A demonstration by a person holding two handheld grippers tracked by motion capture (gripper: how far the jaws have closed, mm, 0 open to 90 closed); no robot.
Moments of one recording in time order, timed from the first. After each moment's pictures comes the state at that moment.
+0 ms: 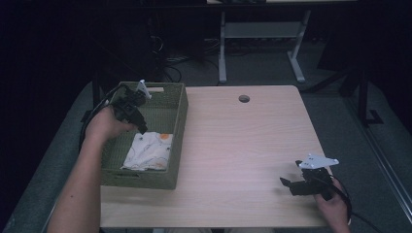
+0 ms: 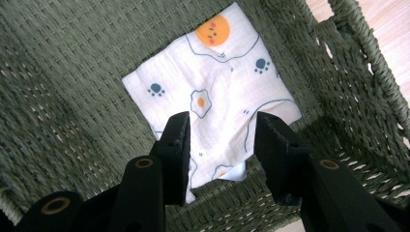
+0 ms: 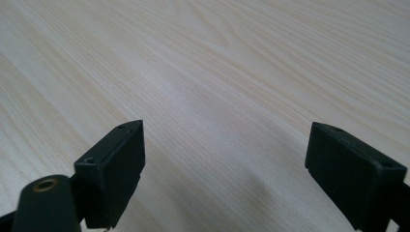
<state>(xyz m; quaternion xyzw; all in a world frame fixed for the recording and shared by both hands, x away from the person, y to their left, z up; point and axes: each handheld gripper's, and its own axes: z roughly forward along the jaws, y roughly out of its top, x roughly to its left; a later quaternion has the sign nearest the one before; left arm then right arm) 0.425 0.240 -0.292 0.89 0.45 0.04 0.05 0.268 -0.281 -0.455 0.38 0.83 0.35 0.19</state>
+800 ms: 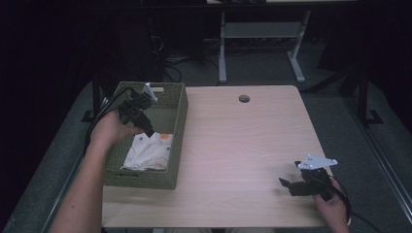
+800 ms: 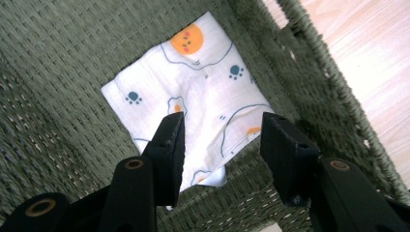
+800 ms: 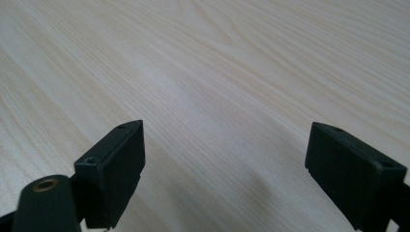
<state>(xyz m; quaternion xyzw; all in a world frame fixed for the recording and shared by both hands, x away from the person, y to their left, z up) 0.409 0.221 -0.289 0.89 0.44 0.04 0.07 0.267 -0.279 -0.456 0.39 0.83 0.34 0.19</state>
